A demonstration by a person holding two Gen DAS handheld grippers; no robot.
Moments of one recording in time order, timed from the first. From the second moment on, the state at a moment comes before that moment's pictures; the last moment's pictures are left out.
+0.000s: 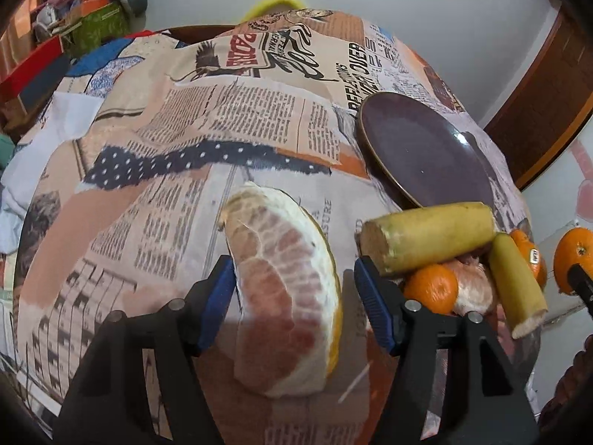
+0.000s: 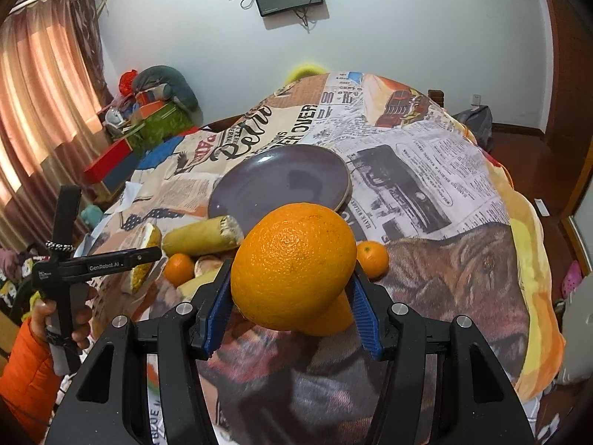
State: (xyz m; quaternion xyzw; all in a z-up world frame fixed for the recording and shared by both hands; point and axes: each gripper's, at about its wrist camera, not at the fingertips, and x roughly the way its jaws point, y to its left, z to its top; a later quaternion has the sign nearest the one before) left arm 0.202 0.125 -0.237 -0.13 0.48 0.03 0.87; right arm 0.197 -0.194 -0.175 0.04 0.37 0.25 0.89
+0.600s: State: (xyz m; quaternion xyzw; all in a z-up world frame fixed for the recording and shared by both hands) left arm 0.203 0.114 -0.197 -0.08 0.44 0.02 0.89; right arm 0.226 -0.191 -0.160 0.01 0.34 0.25 0.91
